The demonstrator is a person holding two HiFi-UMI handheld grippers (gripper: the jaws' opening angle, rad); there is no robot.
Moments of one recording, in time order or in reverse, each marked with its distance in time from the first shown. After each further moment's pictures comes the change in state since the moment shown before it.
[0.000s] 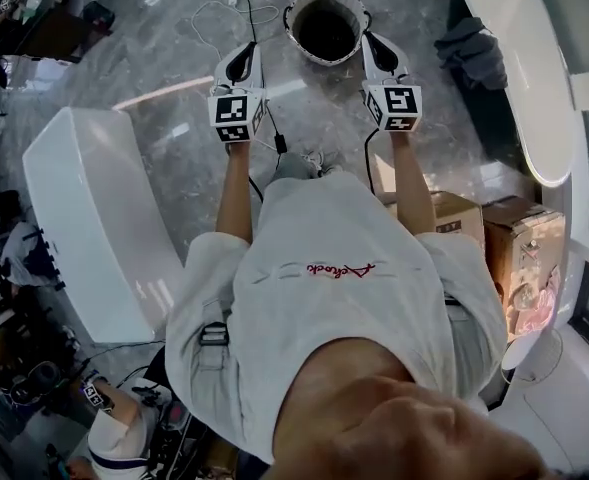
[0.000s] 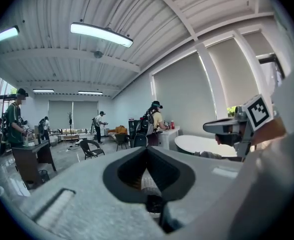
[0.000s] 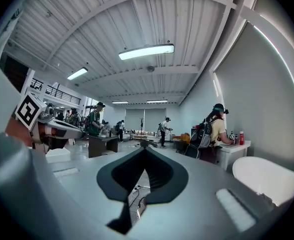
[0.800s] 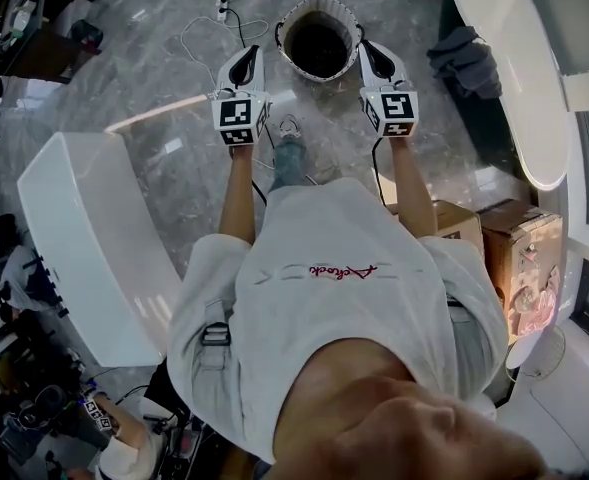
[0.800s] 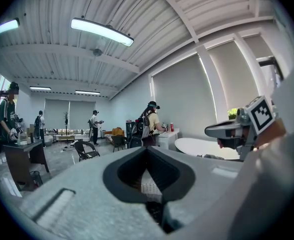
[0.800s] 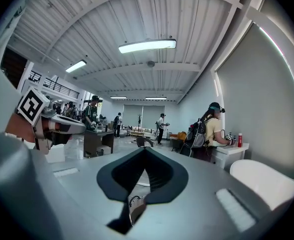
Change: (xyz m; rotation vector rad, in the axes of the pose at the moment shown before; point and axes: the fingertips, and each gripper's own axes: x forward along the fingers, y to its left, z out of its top) left arm 0.067 0.019 -0.002 -0.016 -0.042 -0.035; right arm 0.047 -0.025 -0.016 -0.050 0.034 -0.029
